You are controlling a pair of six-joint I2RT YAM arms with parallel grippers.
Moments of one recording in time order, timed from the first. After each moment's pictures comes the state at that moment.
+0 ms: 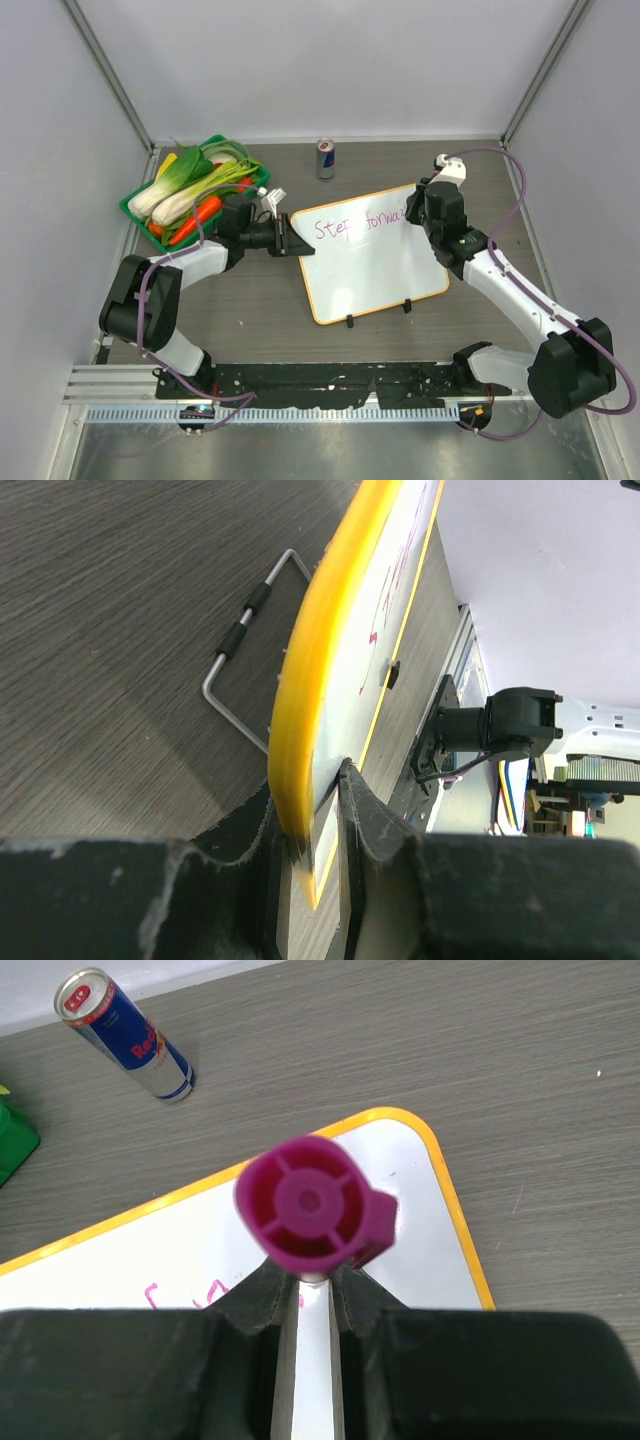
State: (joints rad) left arm -0.34 1.57 0.77 0.24 0.87 -0.57; right arm 0.39 1.20 0.87 -0.06 0.34 0.39
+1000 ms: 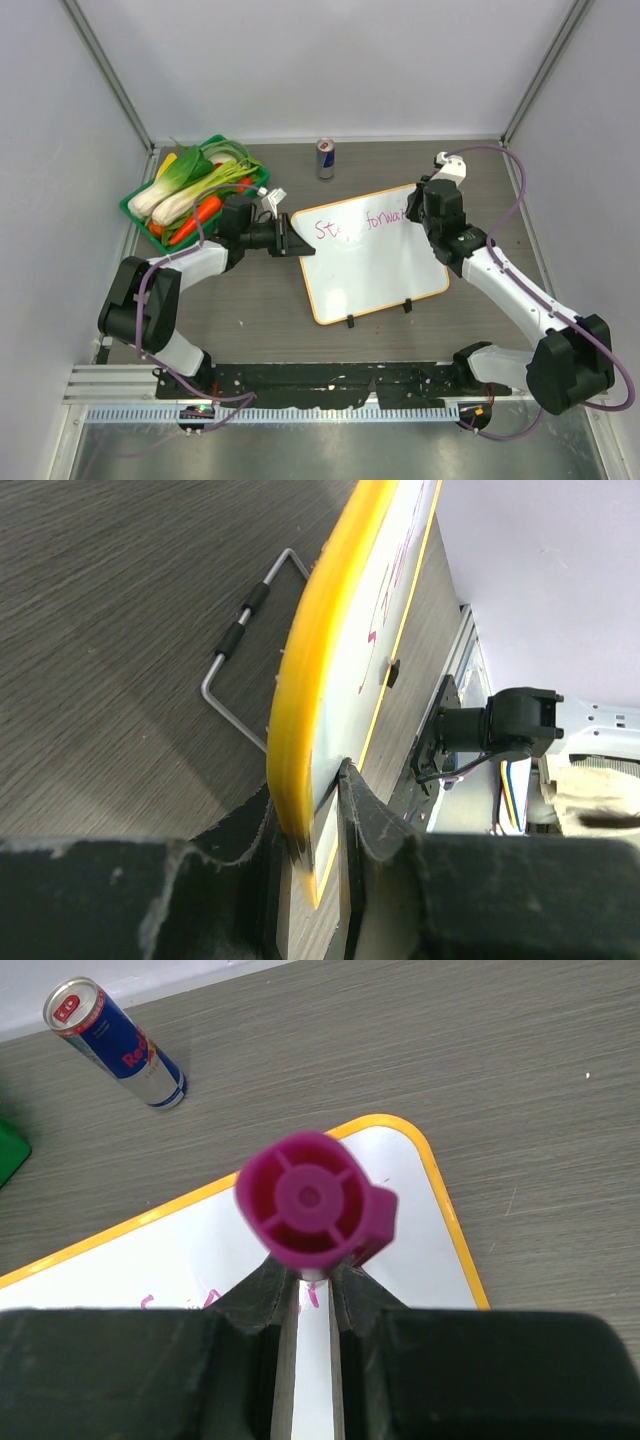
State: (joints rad) left arm -0.34 1.56 0.77 0.23 0.86 -0.57; right arm 0.39 1.20 0.88 -0.07 0.35 0.40
